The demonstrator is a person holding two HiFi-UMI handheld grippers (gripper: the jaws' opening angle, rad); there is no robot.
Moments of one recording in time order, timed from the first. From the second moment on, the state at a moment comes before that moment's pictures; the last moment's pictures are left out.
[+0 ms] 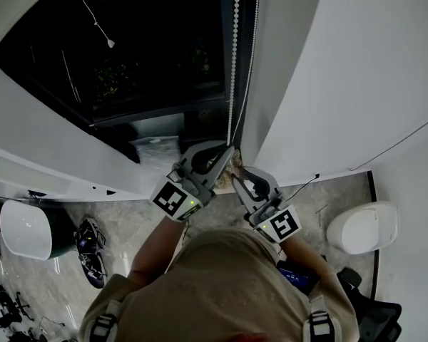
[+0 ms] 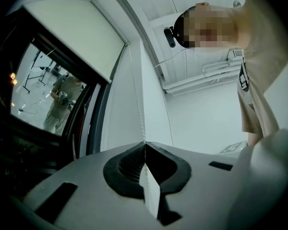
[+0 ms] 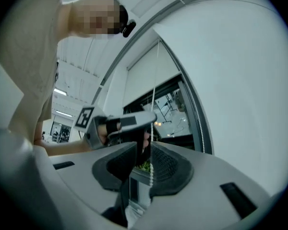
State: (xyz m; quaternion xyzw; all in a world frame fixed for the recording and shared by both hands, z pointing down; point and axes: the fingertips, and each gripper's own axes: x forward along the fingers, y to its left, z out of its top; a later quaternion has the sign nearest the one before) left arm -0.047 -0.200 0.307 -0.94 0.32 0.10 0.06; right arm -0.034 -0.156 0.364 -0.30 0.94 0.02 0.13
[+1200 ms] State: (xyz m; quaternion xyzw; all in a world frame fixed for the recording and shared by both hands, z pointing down) left arm -0.031 -0.183 0.381 -0.95 0.31 0.03 0.02; right arm -0.047 -0.217 0.186 -0.25 0.94 0.17 0.17
